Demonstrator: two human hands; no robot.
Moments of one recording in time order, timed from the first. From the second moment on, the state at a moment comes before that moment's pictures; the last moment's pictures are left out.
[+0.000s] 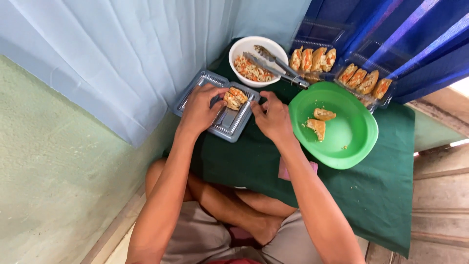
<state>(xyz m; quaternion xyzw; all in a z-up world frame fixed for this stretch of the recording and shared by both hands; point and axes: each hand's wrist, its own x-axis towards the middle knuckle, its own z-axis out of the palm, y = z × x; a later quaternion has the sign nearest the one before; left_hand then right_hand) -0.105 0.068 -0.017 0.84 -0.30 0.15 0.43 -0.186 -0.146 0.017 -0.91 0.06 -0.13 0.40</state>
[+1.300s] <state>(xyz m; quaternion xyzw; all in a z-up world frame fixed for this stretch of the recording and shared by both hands) -0.126 0.068 0.016 0.79 -0.29 0.22 0.50 -0.191 -0.163 0.035 -0.90 0.07 -0.12 0.42</state>
